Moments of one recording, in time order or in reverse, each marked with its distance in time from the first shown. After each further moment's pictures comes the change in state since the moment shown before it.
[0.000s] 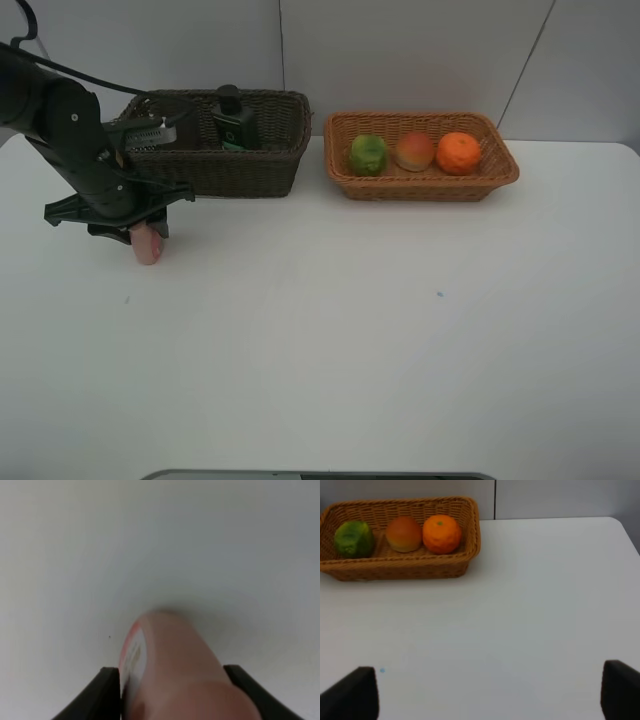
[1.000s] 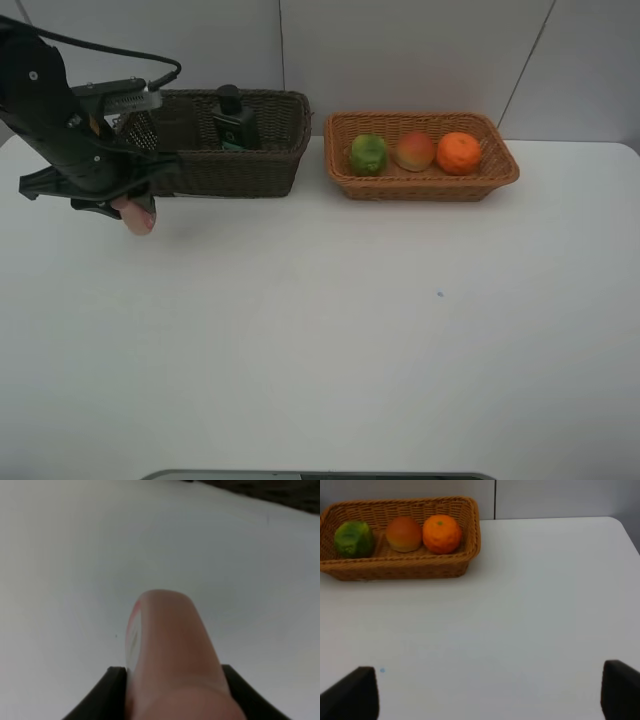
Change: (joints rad) left arm 0.000 -0.172 -0.001 -0.001 0.073 0.036; right arm 0.000 0.000 0.000 0.000 0.000 0.000
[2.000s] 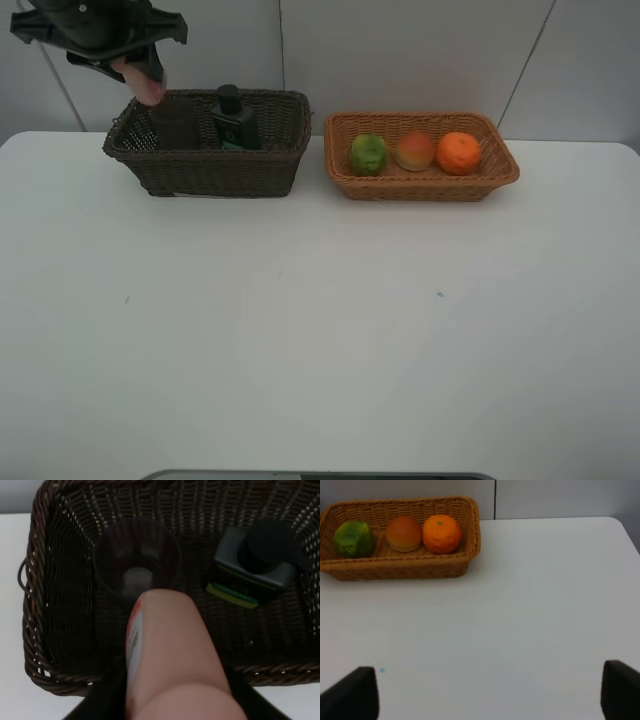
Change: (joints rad) left arm 0.000 0.044 -0.436 -0.005 0.165 0.274; right arm 0.000 0.000 0.000 0.000 0.000 0.000
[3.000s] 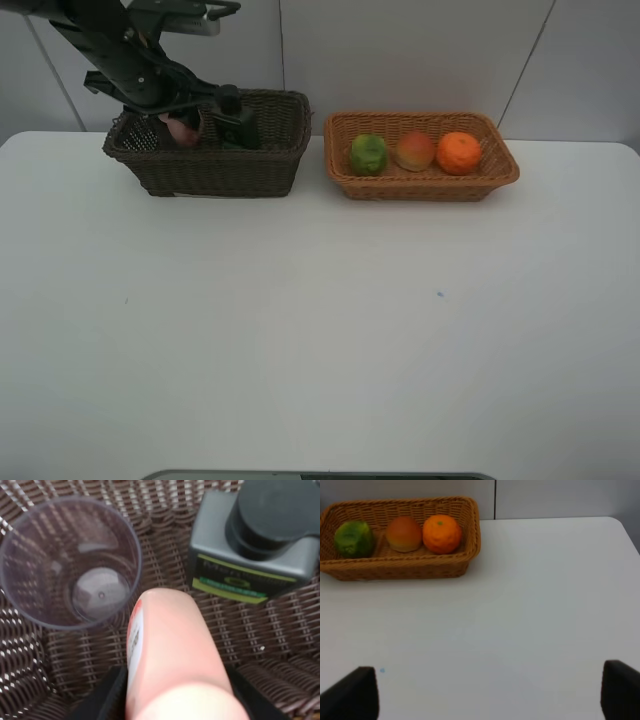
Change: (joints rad) left arm 0.000 0.204 -0.006 -0.075 -0.165 0.178; right arm 0.000 0.000 0.000 0.000 0.000 0.000
